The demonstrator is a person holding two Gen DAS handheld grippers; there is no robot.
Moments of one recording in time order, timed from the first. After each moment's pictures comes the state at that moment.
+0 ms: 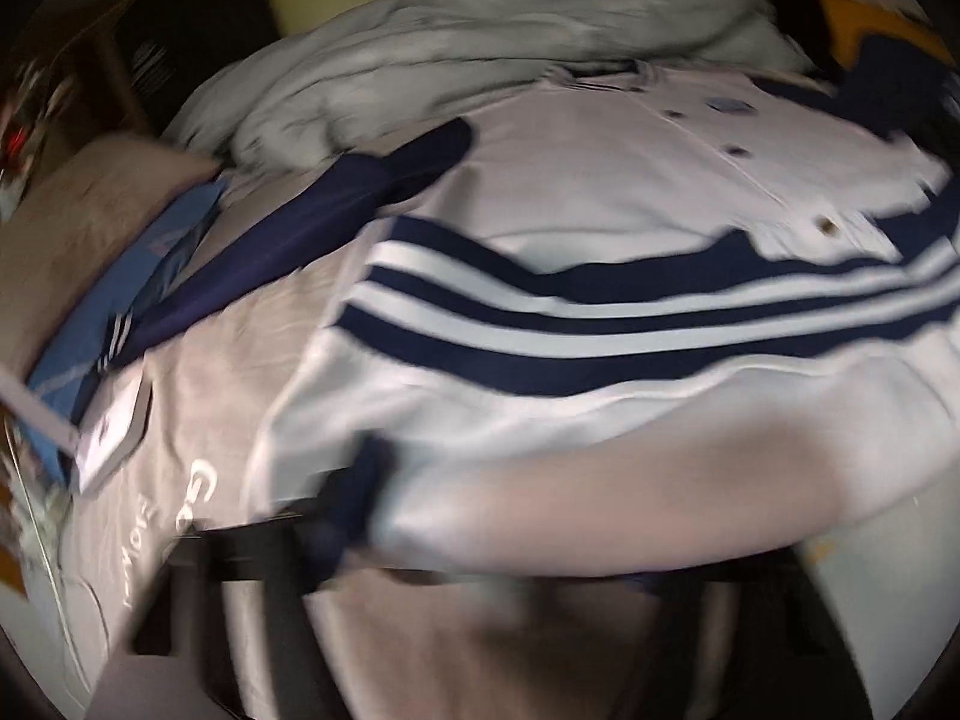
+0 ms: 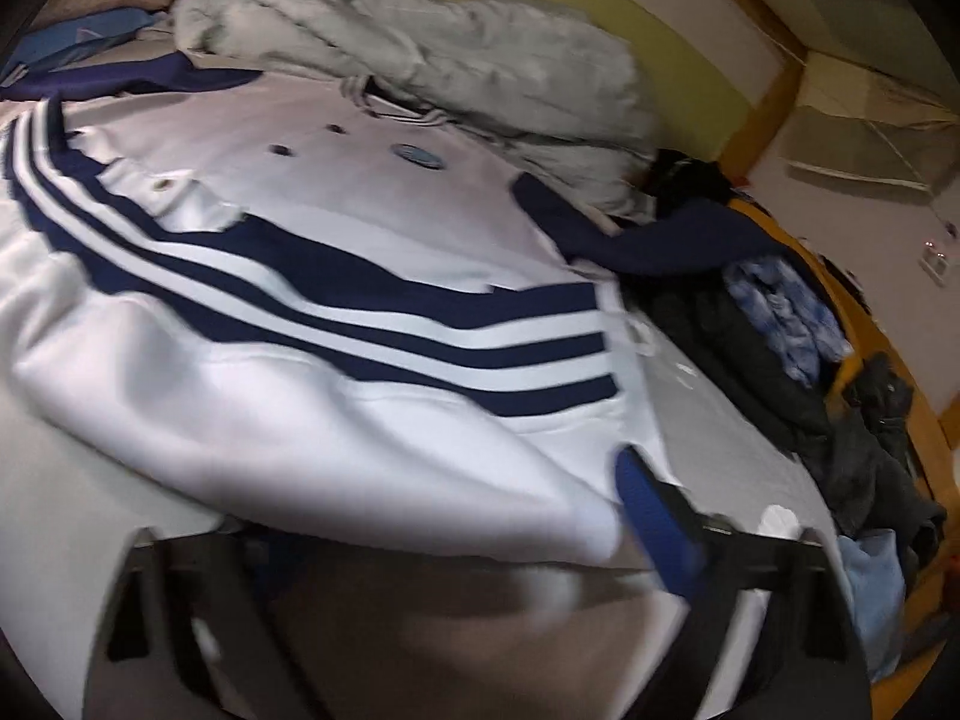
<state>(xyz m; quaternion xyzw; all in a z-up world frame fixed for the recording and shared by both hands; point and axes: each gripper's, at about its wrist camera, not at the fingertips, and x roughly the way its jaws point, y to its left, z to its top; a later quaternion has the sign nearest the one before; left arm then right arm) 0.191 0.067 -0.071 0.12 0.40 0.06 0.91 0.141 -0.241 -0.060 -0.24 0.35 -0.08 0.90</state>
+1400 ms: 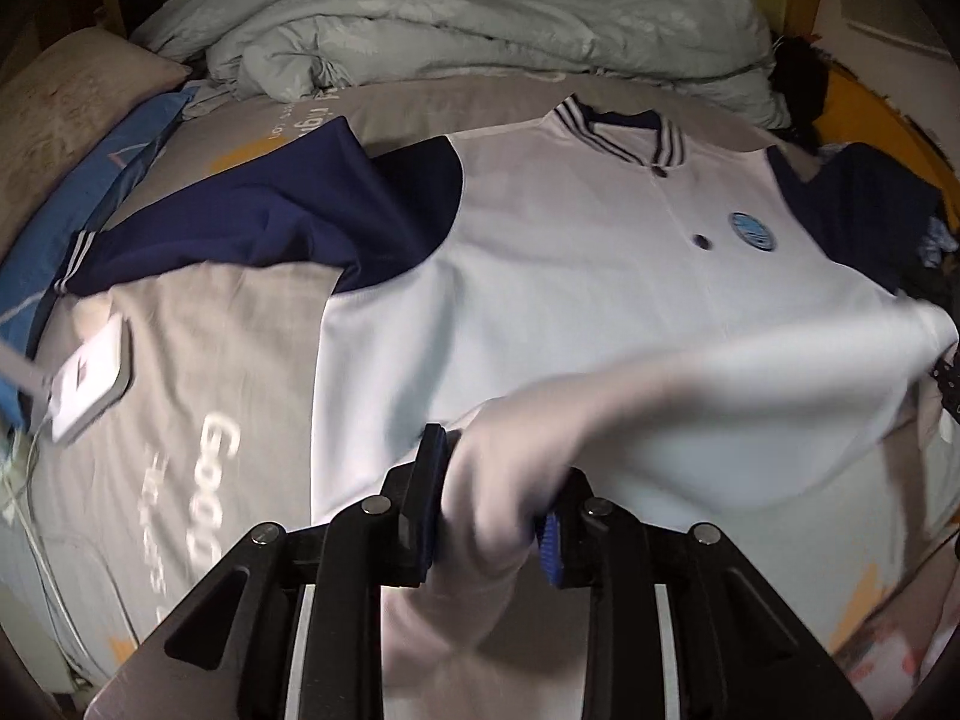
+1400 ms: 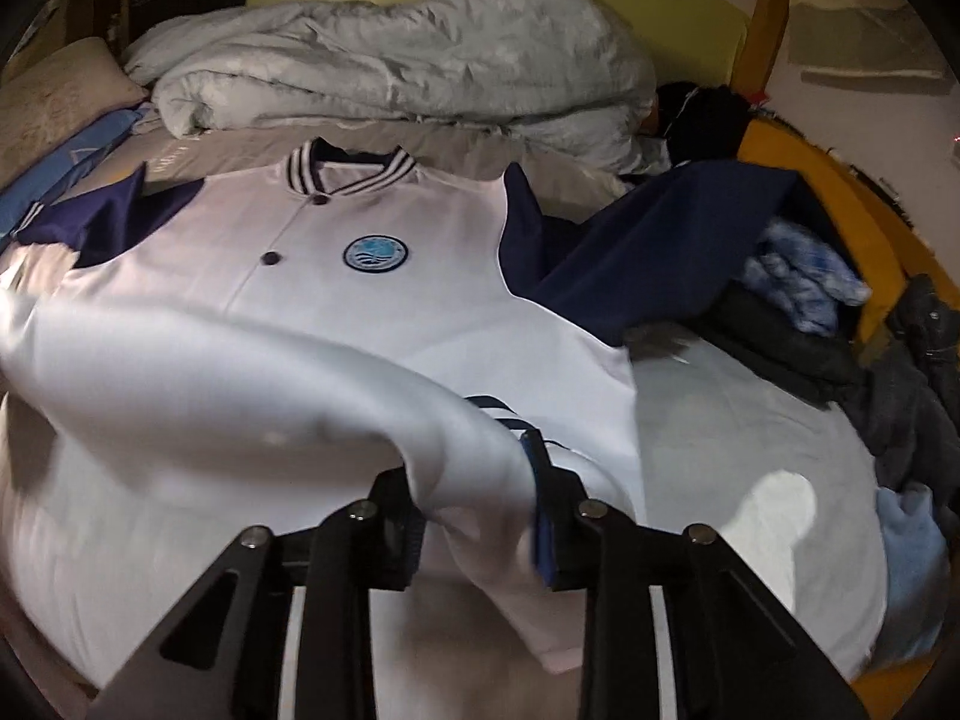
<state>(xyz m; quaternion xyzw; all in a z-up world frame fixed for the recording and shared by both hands) 0.194 0.091 0.009 0.00 0.50 -0.02 0.87 0.155 -0.290 0.022 -0.10 0.42 -0.01 0.90</state>
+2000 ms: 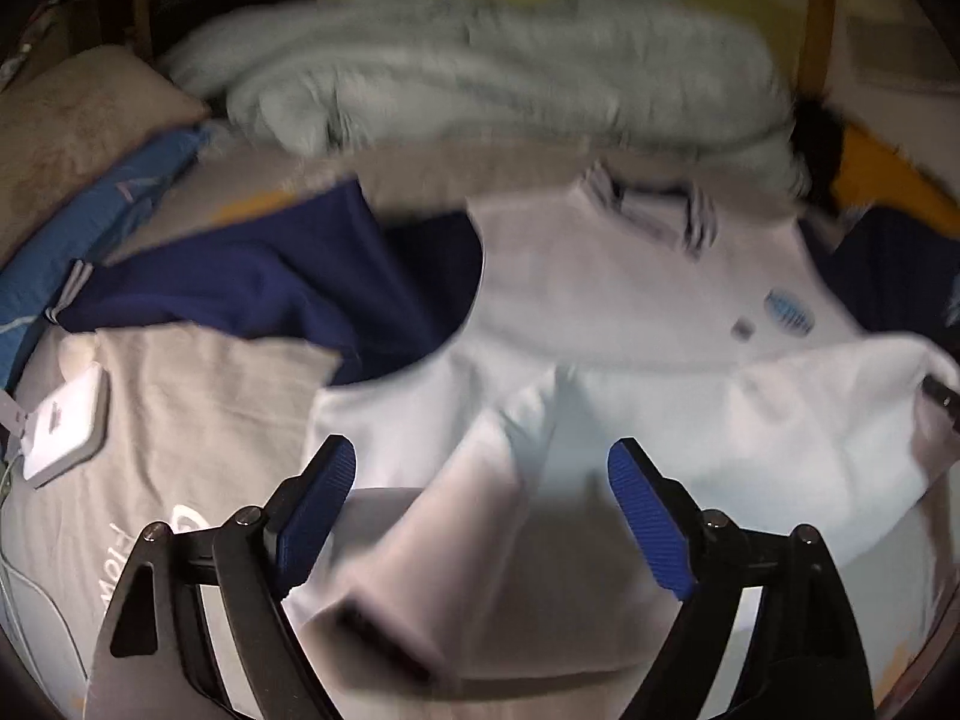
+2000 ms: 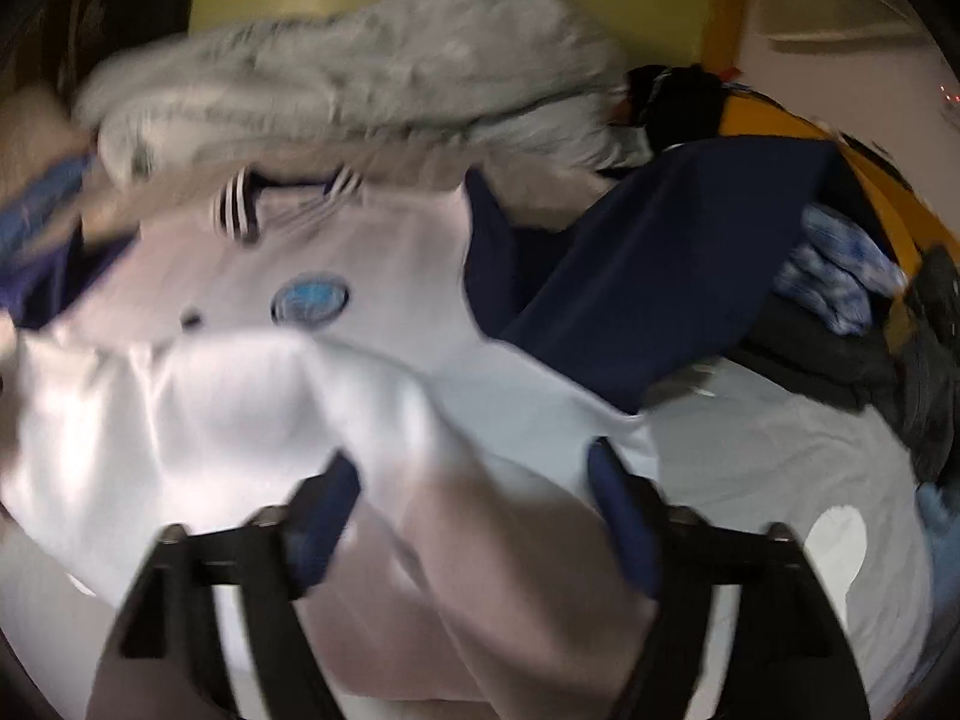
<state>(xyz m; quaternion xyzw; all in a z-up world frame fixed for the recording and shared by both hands) 0.214 0.100 0.001 -0.02 0.39 -0.01 0.92 0.201 -0.319 0.007 -0.03 0.38 -0.03 0.92</state>
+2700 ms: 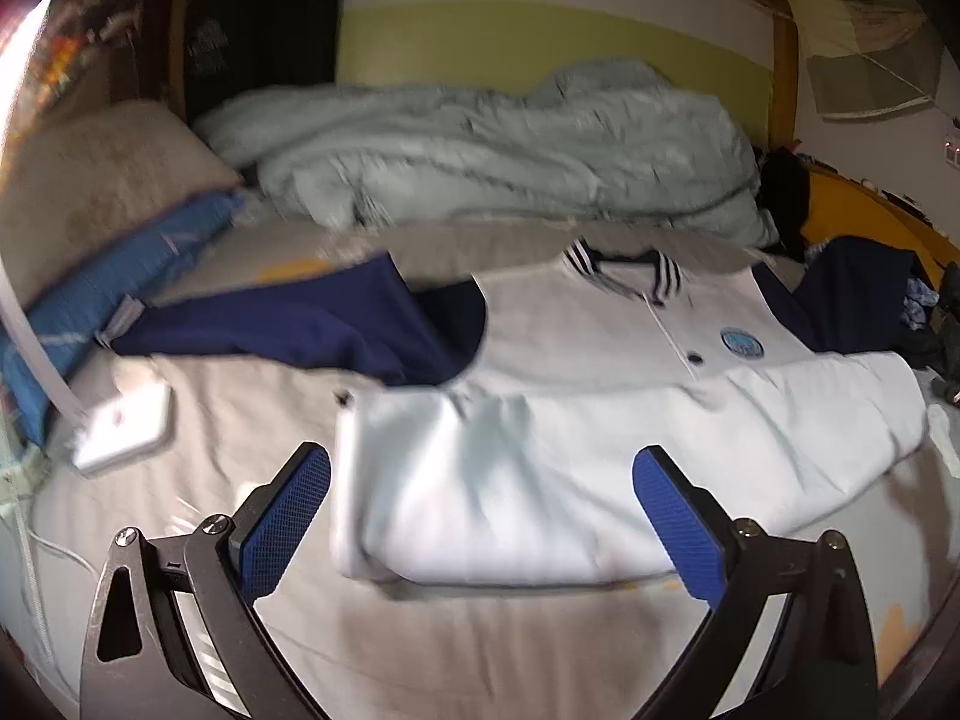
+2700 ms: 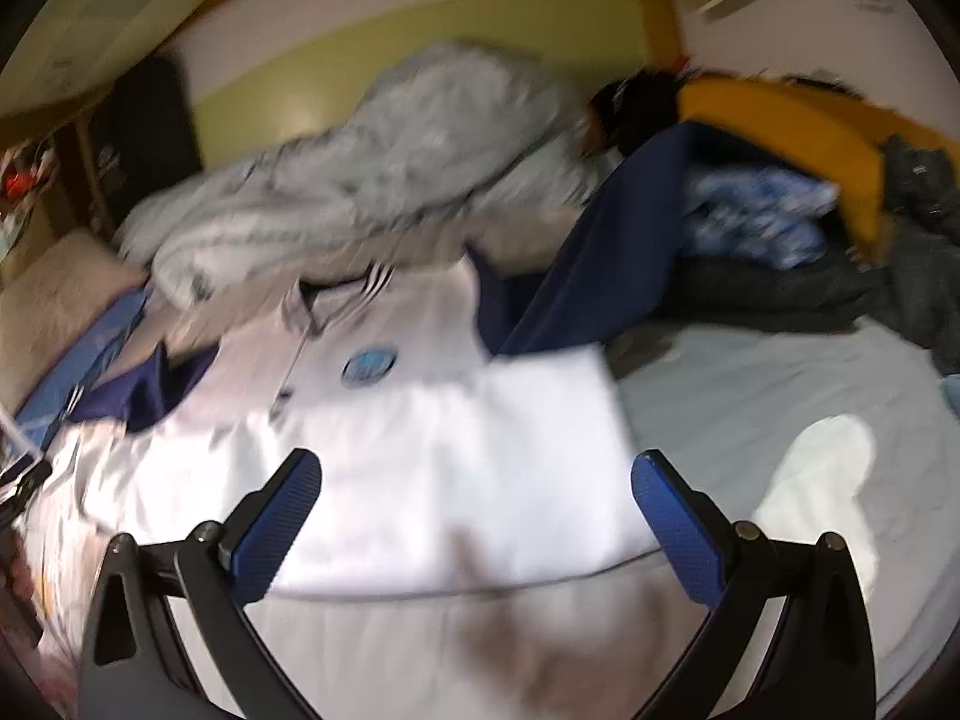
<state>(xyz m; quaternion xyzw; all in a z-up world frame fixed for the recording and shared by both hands) 0.139 0.104 0.022 -0.02 0.33 -0.01 0.95 0.130 -0.352 0.037 0.09 0.34 0.02 0.94</state>
